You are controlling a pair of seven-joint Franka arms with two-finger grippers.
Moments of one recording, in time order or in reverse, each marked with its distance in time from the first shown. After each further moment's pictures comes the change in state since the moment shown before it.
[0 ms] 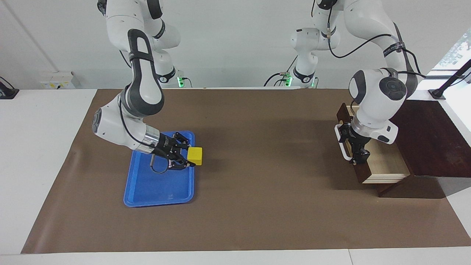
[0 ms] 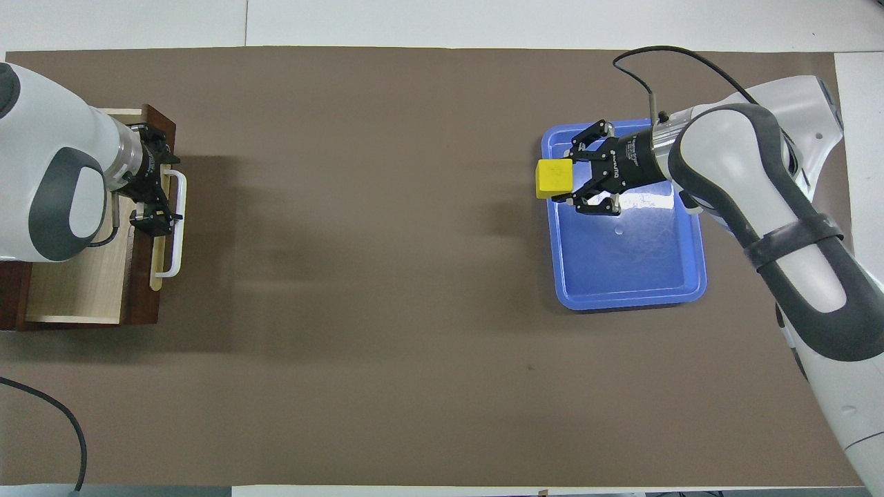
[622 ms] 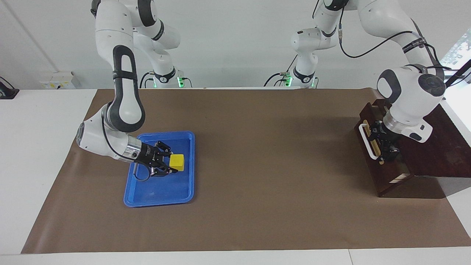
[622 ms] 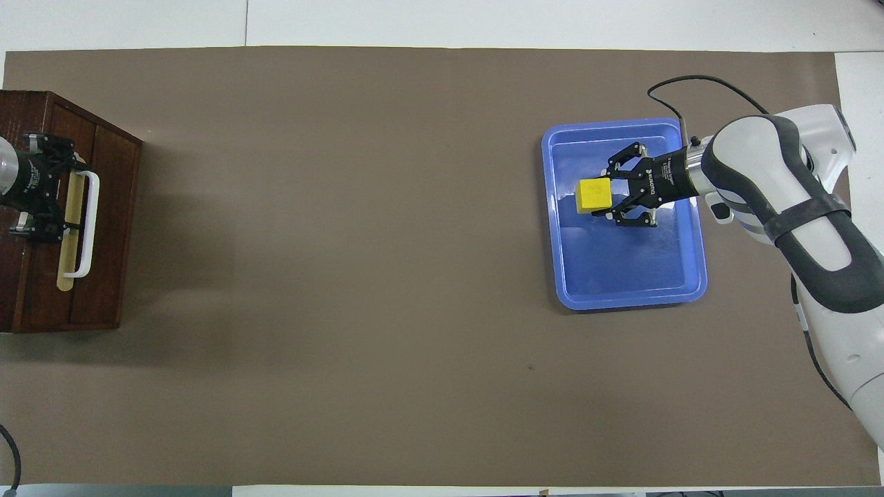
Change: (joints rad) left arm 0.227 -0.008 -0.013 -0.010 -0.018 0.024 0.407; right arm -0.100 0.113 -0.001 -0.030 -0.009 0.012 -0.217
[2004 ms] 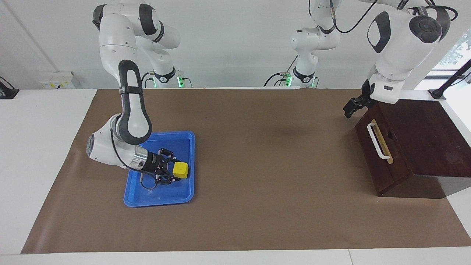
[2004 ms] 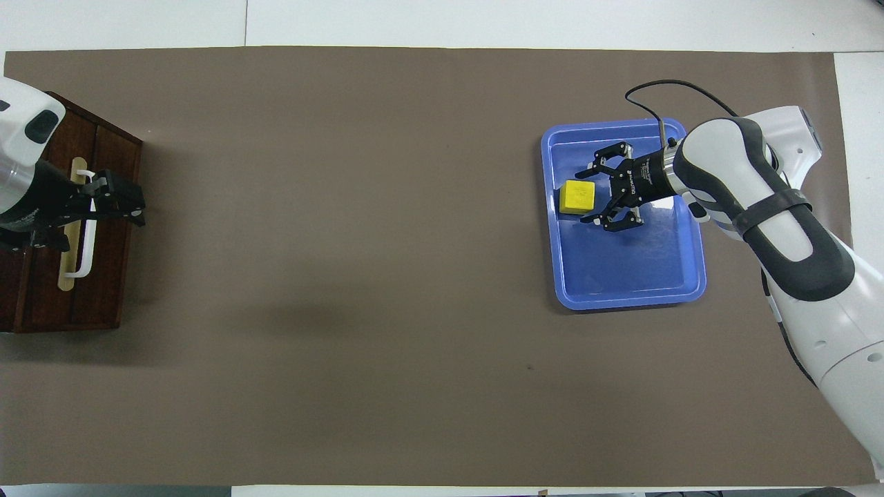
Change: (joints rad) left arm -0.147 -0.187 -0.086 0.148 0.002 -0.514 0.928; right arm 0.028 0.045 0.007 0.030 0.002 0.018 0.031
